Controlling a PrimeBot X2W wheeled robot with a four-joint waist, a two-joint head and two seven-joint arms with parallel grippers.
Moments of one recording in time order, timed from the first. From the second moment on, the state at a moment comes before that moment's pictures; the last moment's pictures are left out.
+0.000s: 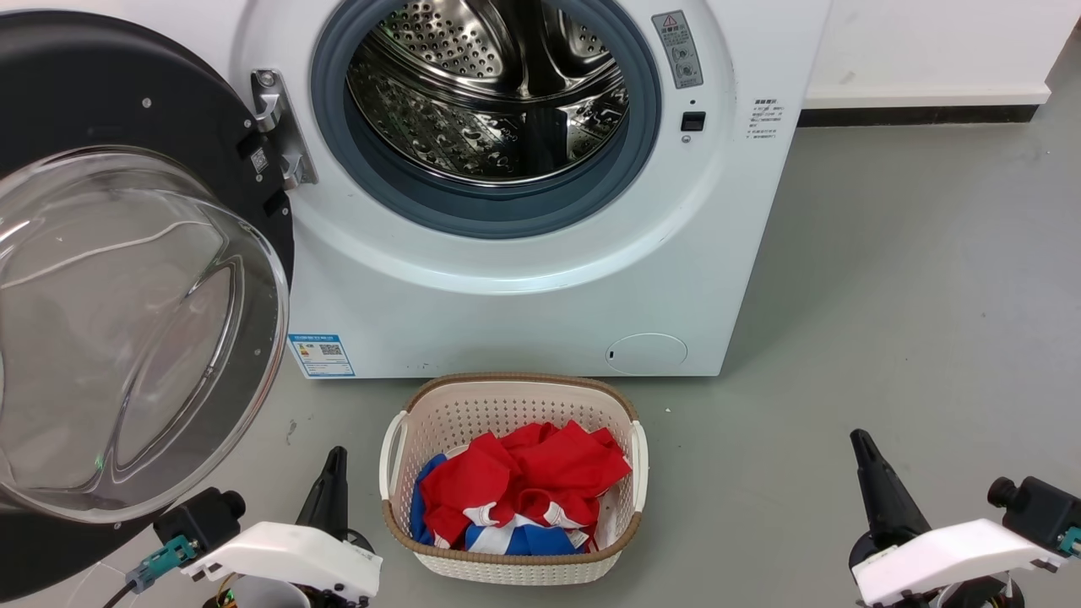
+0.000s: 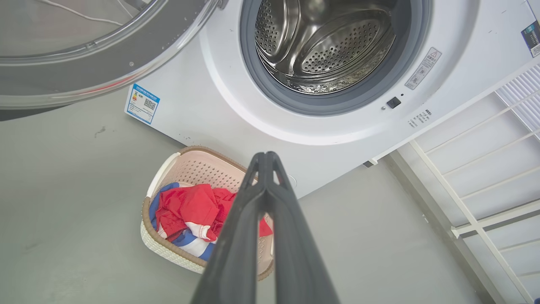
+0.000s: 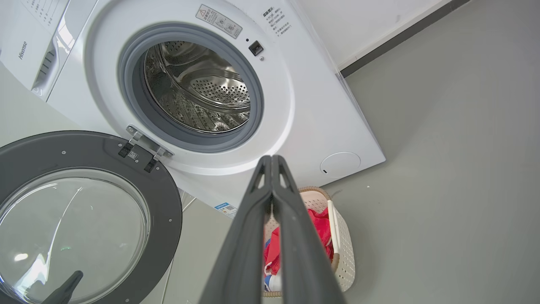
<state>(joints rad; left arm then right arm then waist) -0.05 0.18 -0.18 0.23 -0.88 0.06 -0.12 0.02 -0.07 0.01 0.15 0.73 0.13 -0.02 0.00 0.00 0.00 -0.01</state>
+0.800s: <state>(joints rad) -0.07 0.14 -0.09 0.23 -1.13 0.00 -0.05 -0.02 -0.07 -0.02 0.18 1.03 0.13 0.01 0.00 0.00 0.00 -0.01</state>
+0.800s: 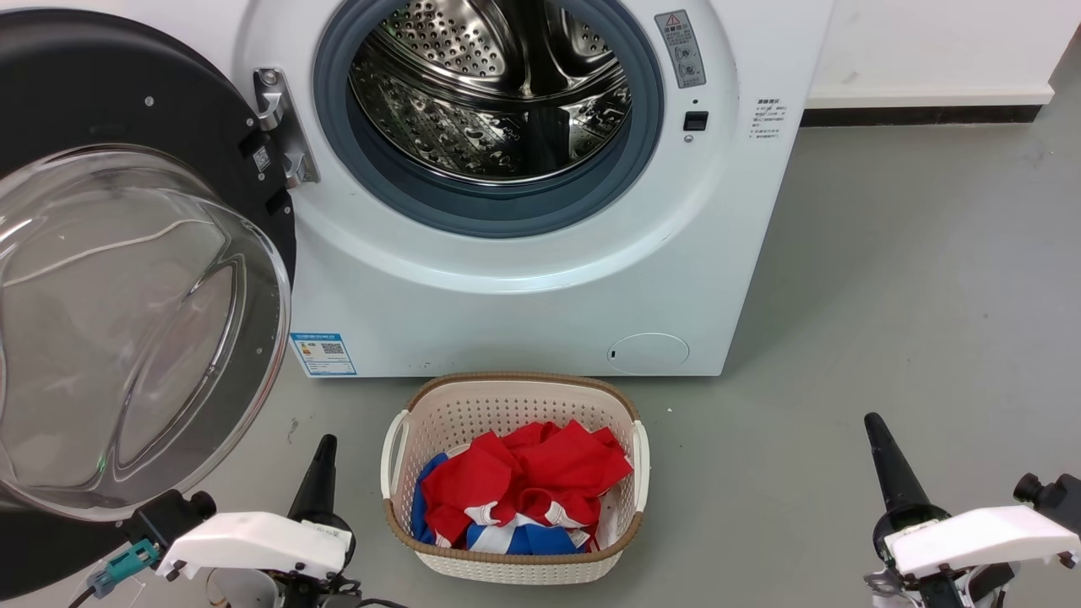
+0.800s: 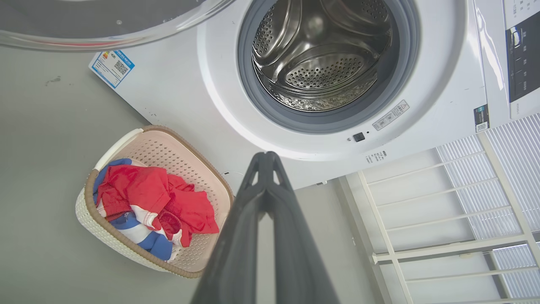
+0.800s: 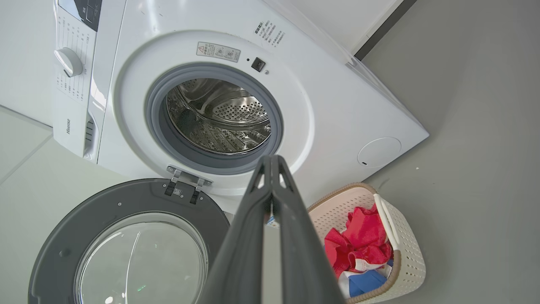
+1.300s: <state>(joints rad) -0.07 0.12 -0.04 0.24 -1.26 -0.04 -0.01 -0.04 -0.07 -0.03 0.19 1.20 0.13 0.03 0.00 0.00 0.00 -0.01</state>
